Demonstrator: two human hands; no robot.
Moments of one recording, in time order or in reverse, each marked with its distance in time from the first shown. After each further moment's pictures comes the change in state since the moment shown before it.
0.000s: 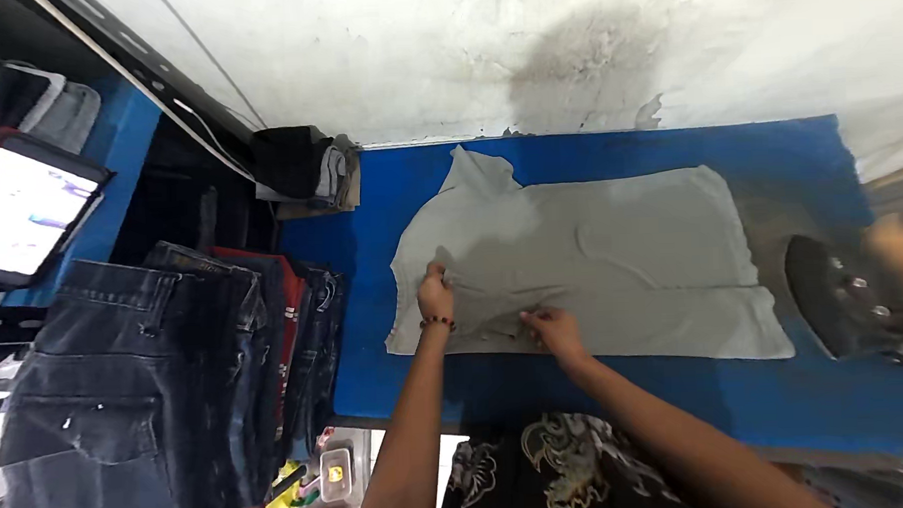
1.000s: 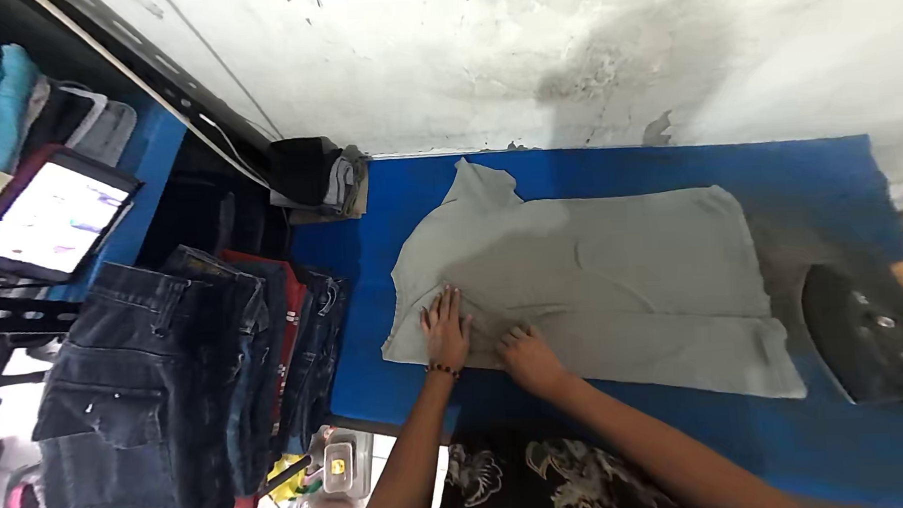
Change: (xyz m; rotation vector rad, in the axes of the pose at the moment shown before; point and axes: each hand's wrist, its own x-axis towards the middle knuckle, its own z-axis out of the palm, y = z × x) left_hand -0.034 -0.047 0.064 0.309 0.182 0.382; right_hand -0.002 -0.012 0.007 -1.081 -0.443 -0.824
